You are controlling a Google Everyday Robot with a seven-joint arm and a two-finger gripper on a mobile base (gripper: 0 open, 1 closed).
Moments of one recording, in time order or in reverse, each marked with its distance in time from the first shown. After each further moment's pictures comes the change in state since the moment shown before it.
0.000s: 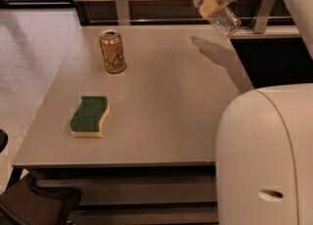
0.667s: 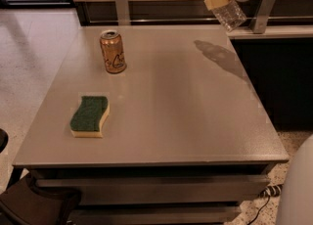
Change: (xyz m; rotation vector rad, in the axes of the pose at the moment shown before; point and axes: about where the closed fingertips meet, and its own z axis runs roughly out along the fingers) arm -0.009 0.002 -0.038 0.007 -0.266 -0.085
